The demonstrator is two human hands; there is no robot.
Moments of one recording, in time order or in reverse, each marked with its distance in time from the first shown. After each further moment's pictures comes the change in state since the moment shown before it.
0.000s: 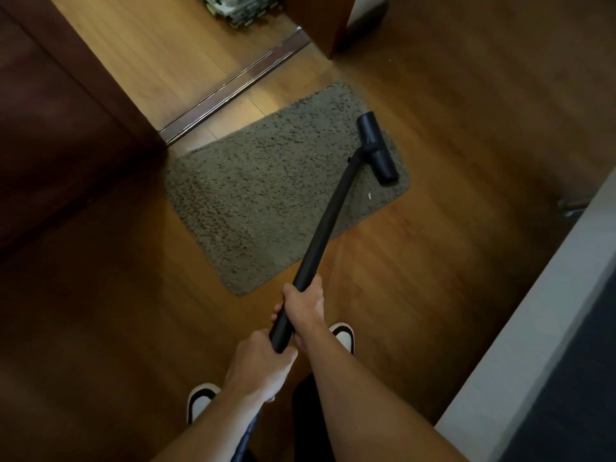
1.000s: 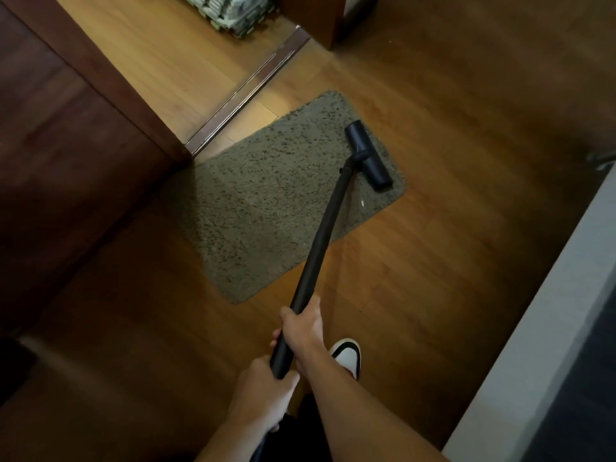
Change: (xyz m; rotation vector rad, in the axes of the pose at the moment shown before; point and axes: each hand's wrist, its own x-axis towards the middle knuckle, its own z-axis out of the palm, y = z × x) left_hand -0.053 -0.067 -0.037 0.037 -0.085 -0.095; right_hand -0.069 0.050 0.043 0.002 -0.073 0.062
